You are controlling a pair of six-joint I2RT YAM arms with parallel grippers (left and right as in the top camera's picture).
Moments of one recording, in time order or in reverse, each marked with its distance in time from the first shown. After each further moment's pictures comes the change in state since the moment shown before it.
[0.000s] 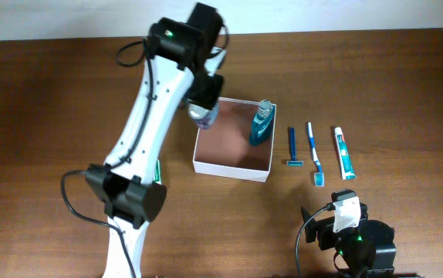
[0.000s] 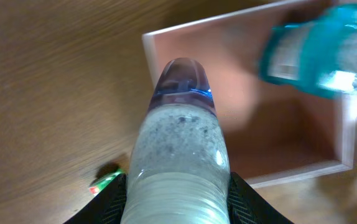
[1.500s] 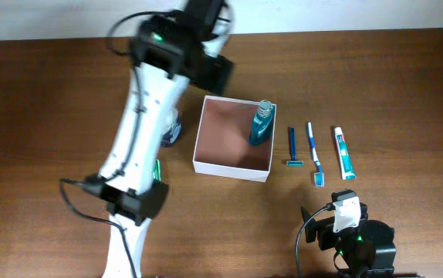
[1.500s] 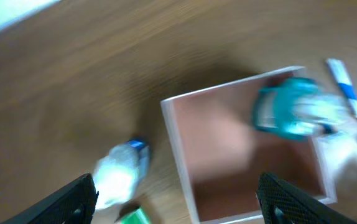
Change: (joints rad) left arm 0.020 0.035 0.264 0.000 -0.068 0.024; right arm 0.000 0.000 0.000 0.000 0.000 0.000
